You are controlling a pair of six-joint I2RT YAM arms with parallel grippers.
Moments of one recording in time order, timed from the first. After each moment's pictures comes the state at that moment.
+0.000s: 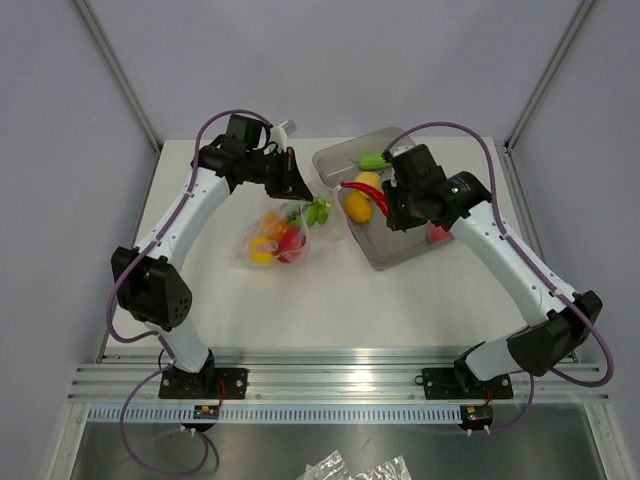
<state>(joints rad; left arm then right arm) -0.35 1.71 1.71 -0.80 0.68 -0.37 0.53 1.45 1.56 -1.02 0.15 0.22</state>
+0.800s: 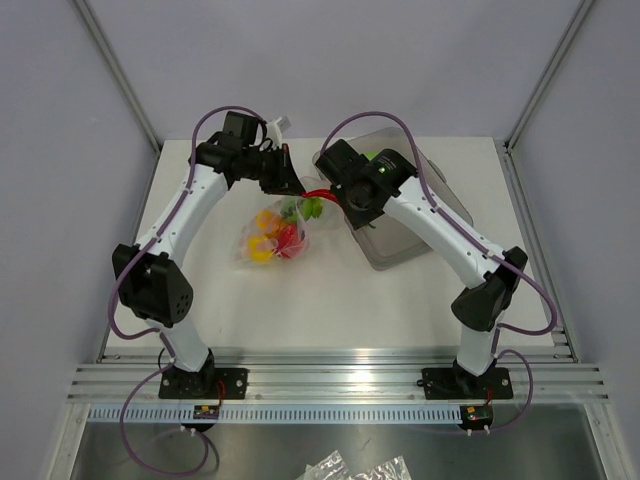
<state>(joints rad) -0.33 1.74 1.74 -0.81 0.61 -0.35 0.82 1.85 2.09 -1.38 0.36 0.21</state>
